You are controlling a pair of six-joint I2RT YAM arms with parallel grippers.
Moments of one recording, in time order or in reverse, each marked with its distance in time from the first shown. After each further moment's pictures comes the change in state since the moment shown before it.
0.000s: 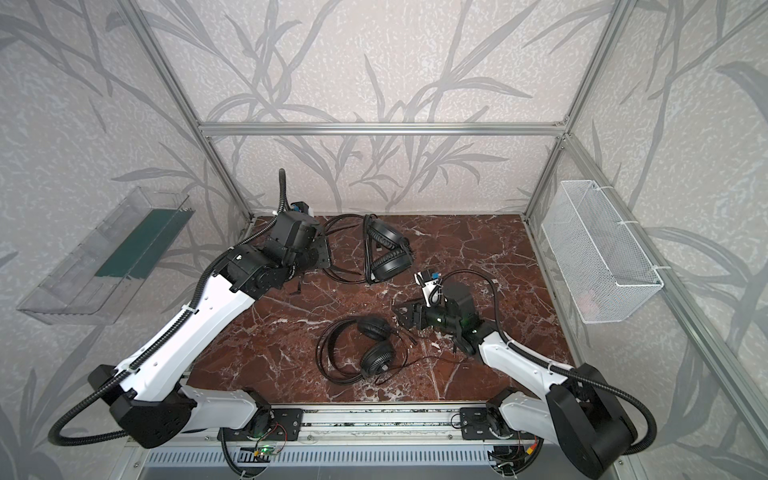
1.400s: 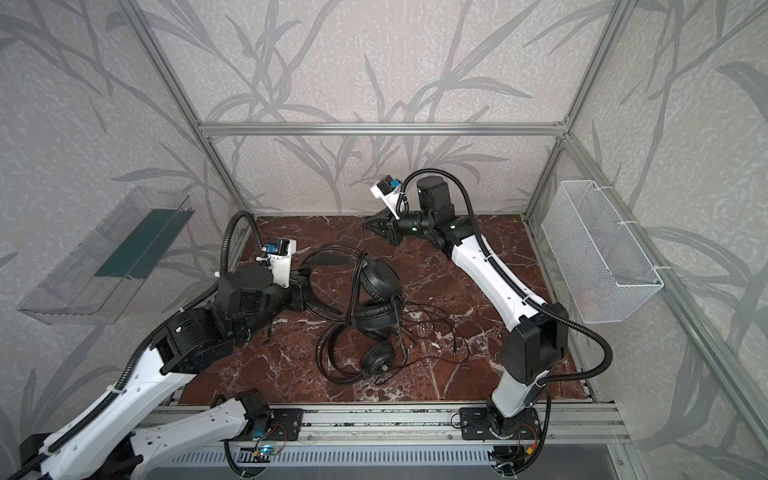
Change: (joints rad) left arm -0.207 -0.462 -0.341 0.162 -0.042 0.257; right arm -0.072 0.591 1.235 -0.615 -0.323 -0.522
